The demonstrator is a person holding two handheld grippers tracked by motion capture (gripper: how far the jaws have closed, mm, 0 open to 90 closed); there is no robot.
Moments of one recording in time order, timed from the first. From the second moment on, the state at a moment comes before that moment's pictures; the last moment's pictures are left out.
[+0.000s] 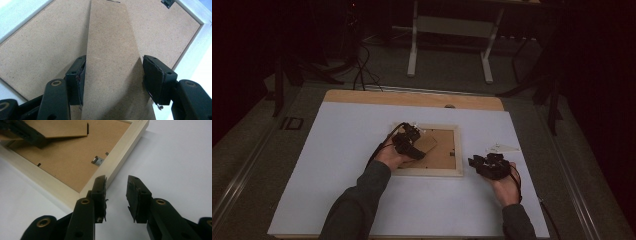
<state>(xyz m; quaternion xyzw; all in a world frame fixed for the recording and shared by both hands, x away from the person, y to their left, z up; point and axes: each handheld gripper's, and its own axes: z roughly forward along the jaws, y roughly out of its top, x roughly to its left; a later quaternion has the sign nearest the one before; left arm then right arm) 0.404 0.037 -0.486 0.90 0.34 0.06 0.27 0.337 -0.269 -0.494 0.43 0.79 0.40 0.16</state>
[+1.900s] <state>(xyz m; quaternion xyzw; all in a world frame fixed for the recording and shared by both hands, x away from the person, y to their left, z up) 0.350 0.029 -0.479 0.87 0.31 0.22 0.30 0.391 -0.254 -0.449 0.44 0.80 0.37 0.17</state>
